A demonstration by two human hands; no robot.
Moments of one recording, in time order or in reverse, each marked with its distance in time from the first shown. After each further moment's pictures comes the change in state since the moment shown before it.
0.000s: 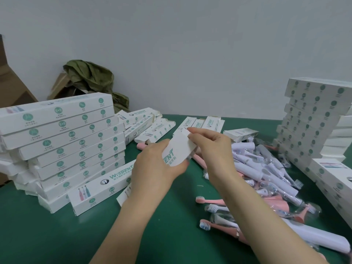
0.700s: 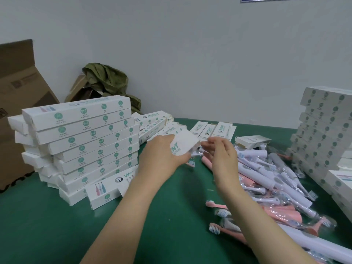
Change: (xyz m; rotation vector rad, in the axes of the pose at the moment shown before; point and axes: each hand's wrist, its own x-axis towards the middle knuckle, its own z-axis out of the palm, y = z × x) left_hand 0.032 -0.020 -0.009 0.148 -0.093 0.010; right_hand 0.009 0.029 0.005 0.000 0.081 -0.032
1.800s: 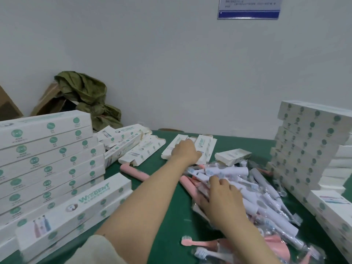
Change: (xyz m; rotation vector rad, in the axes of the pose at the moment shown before) left_hand 0.132 0.036 0.154 0.170 -0.392 -0.063; right_hand 0.032 0.030 -0.066 -1.597 -0.176 -0.171
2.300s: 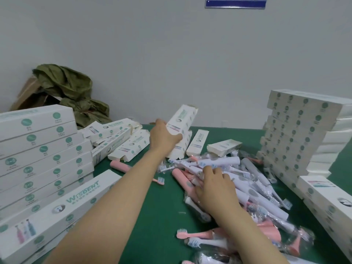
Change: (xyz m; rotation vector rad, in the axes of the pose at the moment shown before) left_hand 0.002 -0.023 -0.024 -0.422 0.313 -0.035; right_hand 0.019 0.006 0.007 0.035 0.006 0.050
